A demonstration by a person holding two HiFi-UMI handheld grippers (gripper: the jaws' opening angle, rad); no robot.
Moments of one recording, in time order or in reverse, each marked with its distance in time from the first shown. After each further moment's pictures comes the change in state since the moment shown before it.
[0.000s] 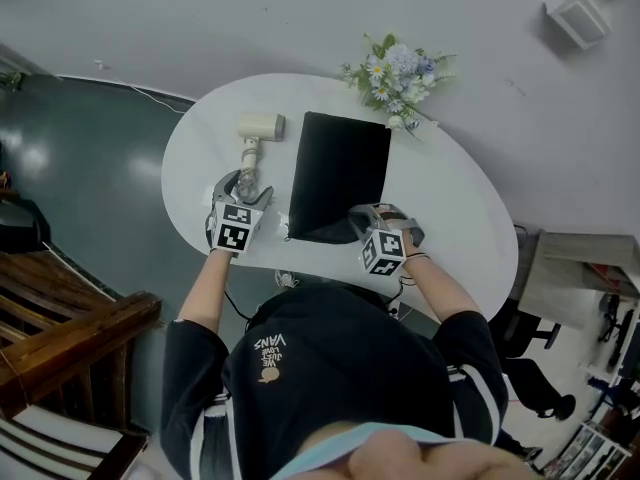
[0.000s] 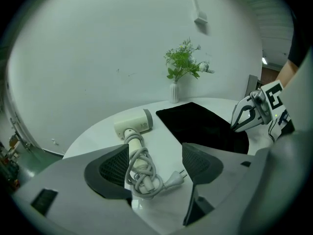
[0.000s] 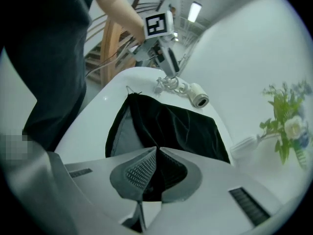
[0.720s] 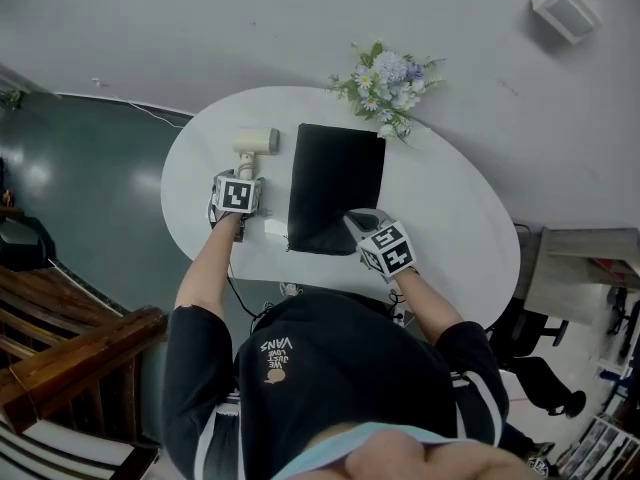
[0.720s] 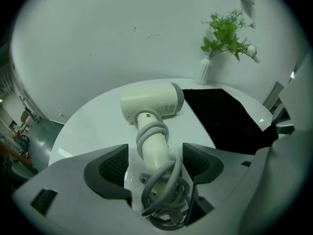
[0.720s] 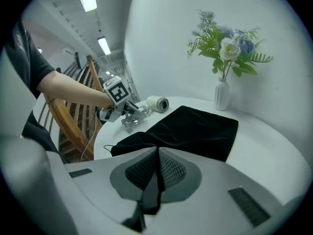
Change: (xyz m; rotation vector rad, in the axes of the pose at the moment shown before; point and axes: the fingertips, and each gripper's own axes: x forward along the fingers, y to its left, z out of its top) left arm 0.068 0.048 -0.025 -0.215 0.346 0.069; right arm -0.026 -0.042 0.019 0.918 -0.234 0.025
